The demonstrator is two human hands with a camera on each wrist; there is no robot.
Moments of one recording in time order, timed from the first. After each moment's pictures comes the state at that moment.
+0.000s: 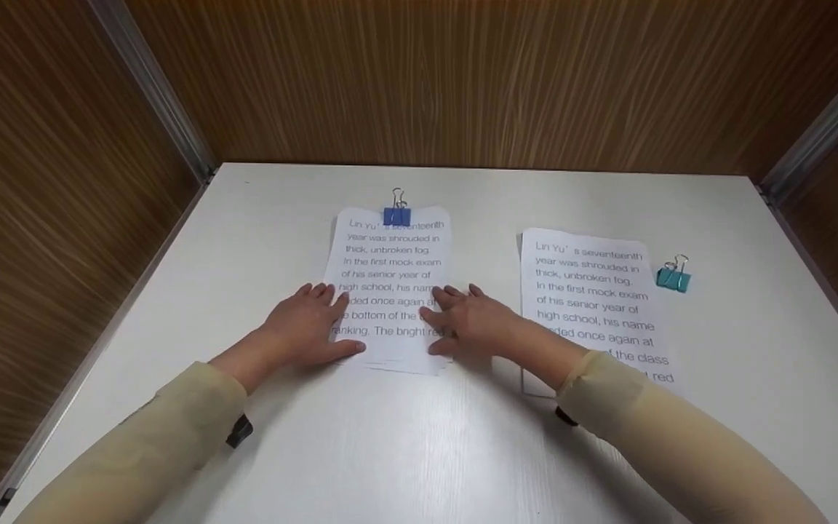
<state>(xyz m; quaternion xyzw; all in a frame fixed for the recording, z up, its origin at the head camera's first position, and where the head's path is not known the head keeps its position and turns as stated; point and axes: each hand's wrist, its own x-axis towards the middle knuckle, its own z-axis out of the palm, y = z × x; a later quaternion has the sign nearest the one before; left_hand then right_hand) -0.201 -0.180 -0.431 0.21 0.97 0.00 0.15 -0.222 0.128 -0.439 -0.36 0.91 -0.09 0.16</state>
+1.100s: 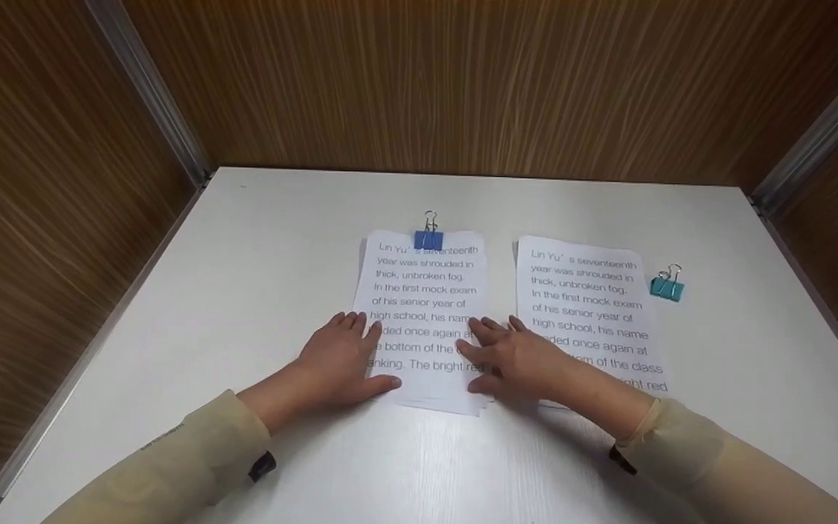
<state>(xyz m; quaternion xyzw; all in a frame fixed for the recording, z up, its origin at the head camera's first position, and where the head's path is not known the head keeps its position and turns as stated) -0.163 -0.124 -0.436 0.25 0.96 0.01 0.11 -0.176 0.191 -0.441 -0.36 0.92 -0.11 0.13</state>
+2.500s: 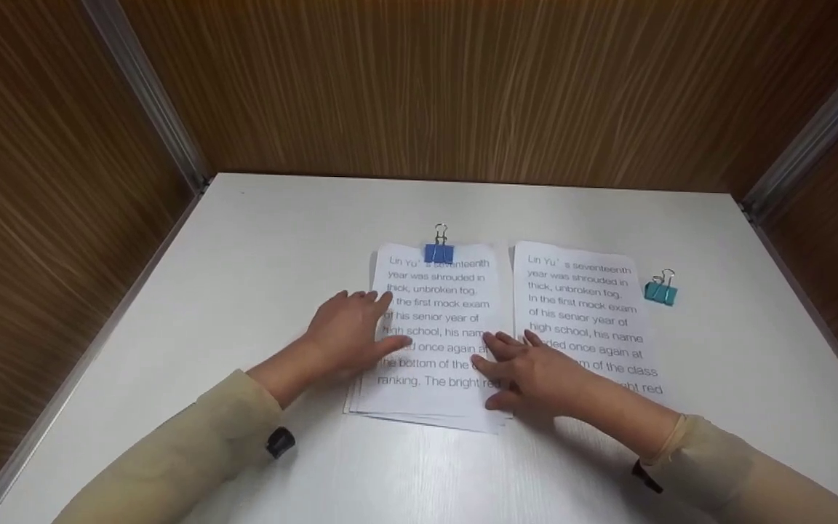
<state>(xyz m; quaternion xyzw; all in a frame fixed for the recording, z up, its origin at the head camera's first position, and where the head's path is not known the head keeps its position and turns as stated) -0.193 -0.108 -0.412 0.20 0.98 0.08 0.07 -0.158 0.216 -0.439 -0.36 0.92 -0.12 0.13</state>
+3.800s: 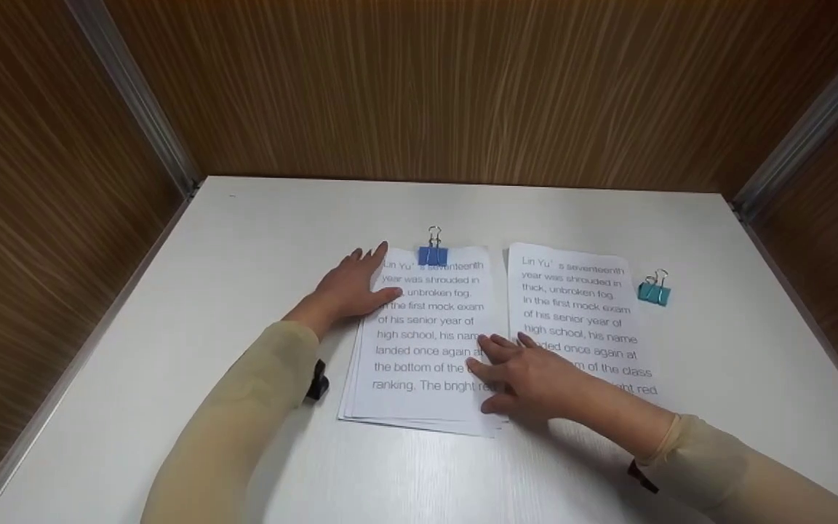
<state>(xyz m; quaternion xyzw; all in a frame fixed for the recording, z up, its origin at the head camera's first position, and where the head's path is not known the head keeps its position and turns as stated) -0.304 -0.116 -0.455 0.13 0.97 0.18 0.13 -0.160 0.216 -0.438 -0.37 0.91 -0.12 0.13</state>
